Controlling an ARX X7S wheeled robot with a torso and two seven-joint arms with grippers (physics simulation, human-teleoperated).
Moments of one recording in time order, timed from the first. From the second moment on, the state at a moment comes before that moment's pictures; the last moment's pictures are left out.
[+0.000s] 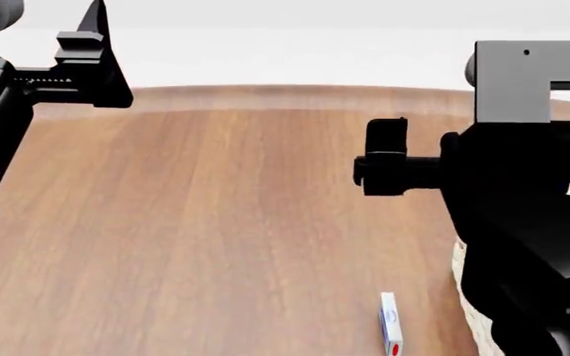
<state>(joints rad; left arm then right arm) -0.94 -0.12 0.09 0.38 -0.43 -1.02 -0.28 0.99 0.28 0.03 -0.26 0.57 1.46 0.31</state>
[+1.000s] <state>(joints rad) -0.93 -0.16 0.10 0.32 -0.44 -0.96 -0.28 0.58 0.67 -0.06 -0.21 2.18 1.27 1.45</state>
